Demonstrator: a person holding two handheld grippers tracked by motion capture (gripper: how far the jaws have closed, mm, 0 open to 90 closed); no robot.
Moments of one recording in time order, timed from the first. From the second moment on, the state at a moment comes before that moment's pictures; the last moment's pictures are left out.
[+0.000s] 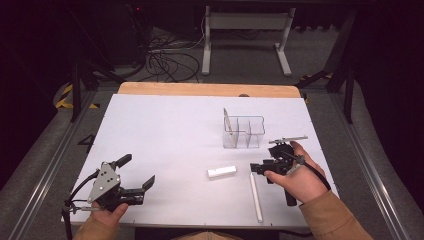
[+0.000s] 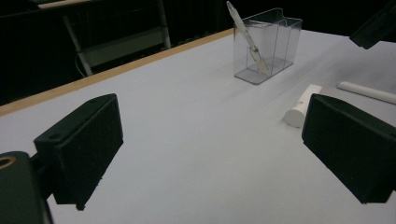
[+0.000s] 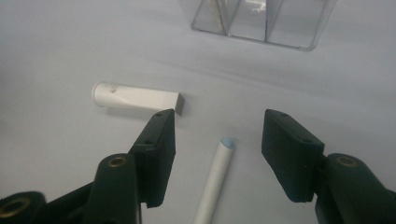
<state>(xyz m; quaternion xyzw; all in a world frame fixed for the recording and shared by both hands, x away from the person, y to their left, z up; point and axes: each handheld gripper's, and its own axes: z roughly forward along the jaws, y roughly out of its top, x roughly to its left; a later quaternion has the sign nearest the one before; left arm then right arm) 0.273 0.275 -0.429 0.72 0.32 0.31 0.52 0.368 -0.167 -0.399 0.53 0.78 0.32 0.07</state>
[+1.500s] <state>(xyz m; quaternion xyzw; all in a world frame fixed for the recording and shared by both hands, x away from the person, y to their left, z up) 0.273 0.275 -0.430 0.73 0.33 0.31 0.52 0.373 -0.148 -0.431 0.65 0.74 0.15 -0.03</state>
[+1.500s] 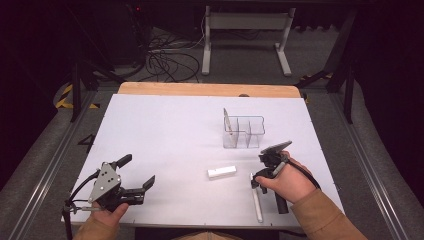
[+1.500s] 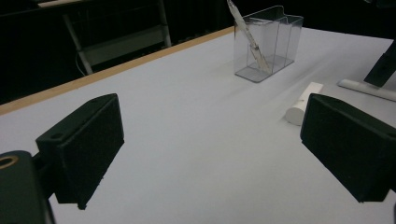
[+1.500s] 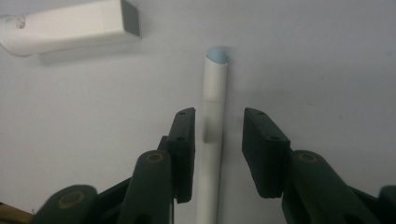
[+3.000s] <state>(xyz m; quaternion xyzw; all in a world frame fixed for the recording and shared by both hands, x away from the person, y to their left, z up) 0.273 0.275 -0.430 0.73 0.33 0.31 0.52 0.374 -0.137 -0.441 0.67 0.74 0.11 -0.02</state>
